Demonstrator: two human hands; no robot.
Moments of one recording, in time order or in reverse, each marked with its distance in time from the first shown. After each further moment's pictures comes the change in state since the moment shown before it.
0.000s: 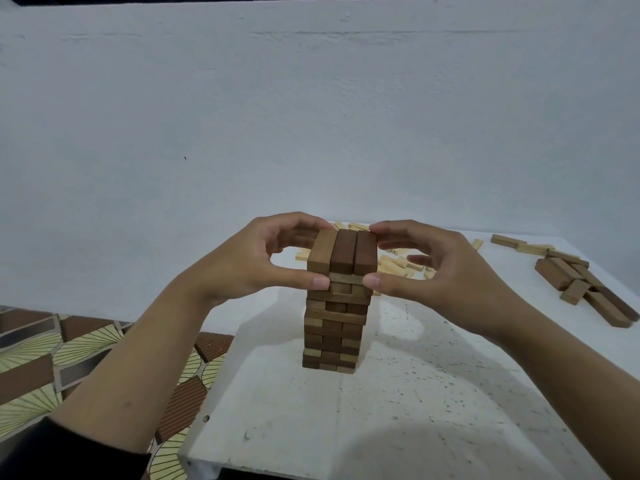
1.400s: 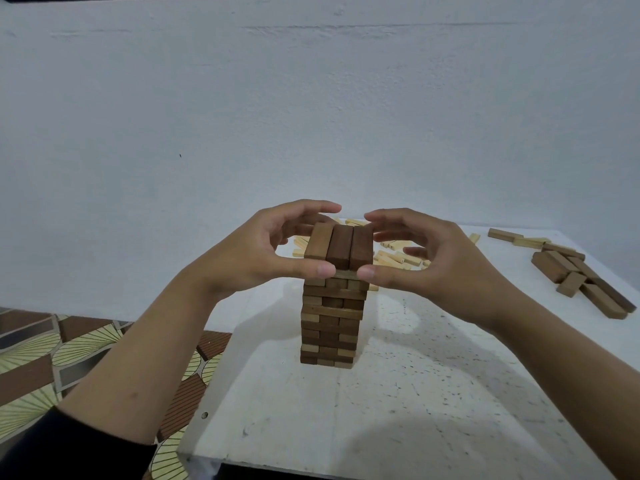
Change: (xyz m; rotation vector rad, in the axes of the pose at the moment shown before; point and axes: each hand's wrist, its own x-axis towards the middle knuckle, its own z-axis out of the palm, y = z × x) left_hand 0.007 0.003 0.005 0.034 -0.012 0.017; right_hand 0.005 0.007 0.000 0.007 0.005 -0.038
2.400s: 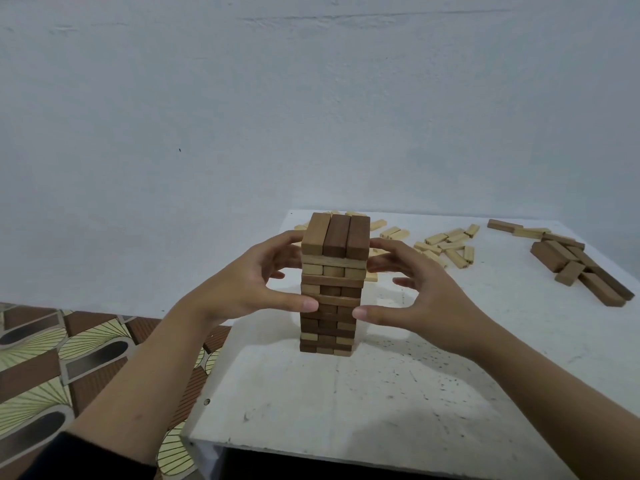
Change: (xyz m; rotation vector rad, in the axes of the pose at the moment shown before) left_hand -0.027 -0.039 0.016 -0.036 -0.018 -0.127; right_hand -0.027 0.038 0.031 0.004 -0.043 0.092
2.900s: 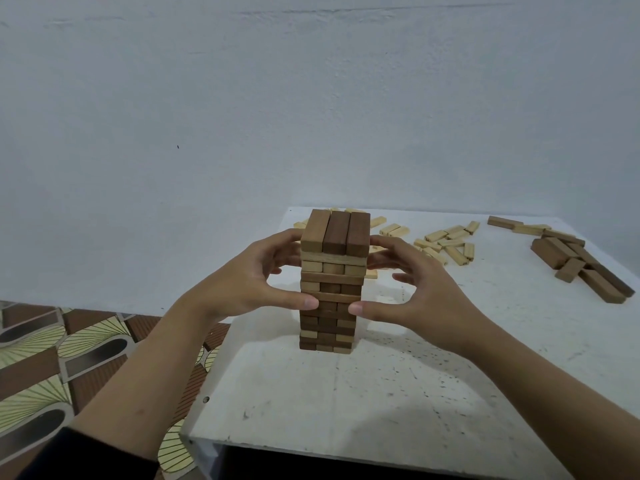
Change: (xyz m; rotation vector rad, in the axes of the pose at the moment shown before) left_hand 0.005 -0.005 0.002 0.042 0.019 0.024; right_hand 0.004 0.003 0.006 0.002 0.041 -0.008
